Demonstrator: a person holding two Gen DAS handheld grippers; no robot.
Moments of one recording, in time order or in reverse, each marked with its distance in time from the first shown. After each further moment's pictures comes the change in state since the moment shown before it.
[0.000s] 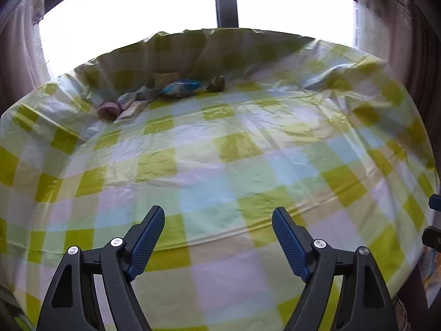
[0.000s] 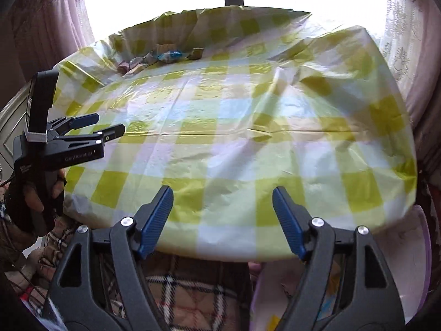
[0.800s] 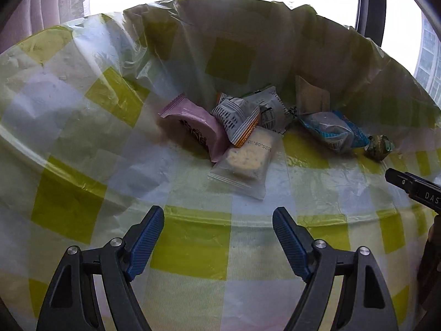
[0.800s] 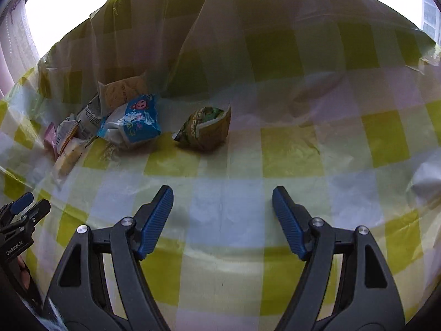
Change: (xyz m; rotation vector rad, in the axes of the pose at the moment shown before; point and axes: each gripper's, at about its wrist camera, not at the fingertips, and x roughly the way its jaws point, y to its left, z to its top) left arm 0.177 0.169 0.137 -0.268 0.096 0.133; right arm 0.318 0.048 0.284 0.030 0.053 0.003
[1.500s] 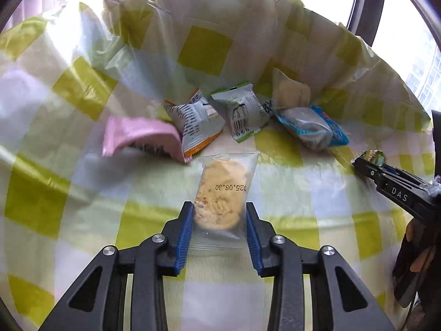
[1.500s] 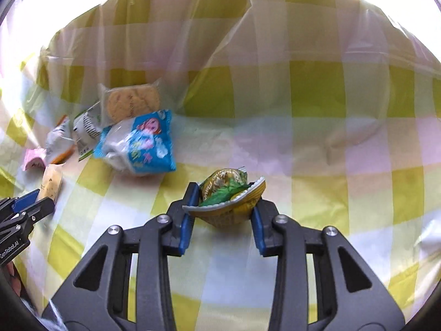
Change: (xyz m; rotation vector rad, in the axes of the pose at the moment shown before) left arm -0.012 -0.016 -0.011 -0.036 0.061 -0.120; right arm 0.006 0.033 0.015 -0.120 -0.020 0.002
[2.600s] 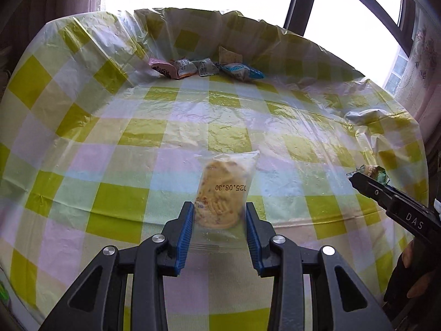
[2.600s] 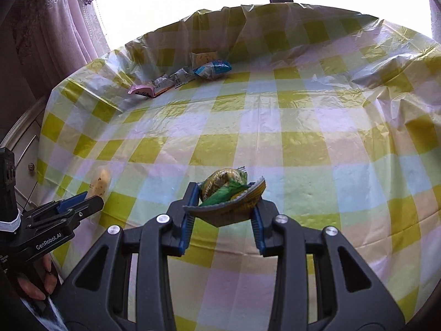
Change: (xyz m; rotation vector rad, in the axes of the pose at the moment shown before) left arm -0.158 -0.021 -0.190 0.051 -0.054 -0.090; right arm -0.214 0.027 -0.218 0.122 -0.089 0.145
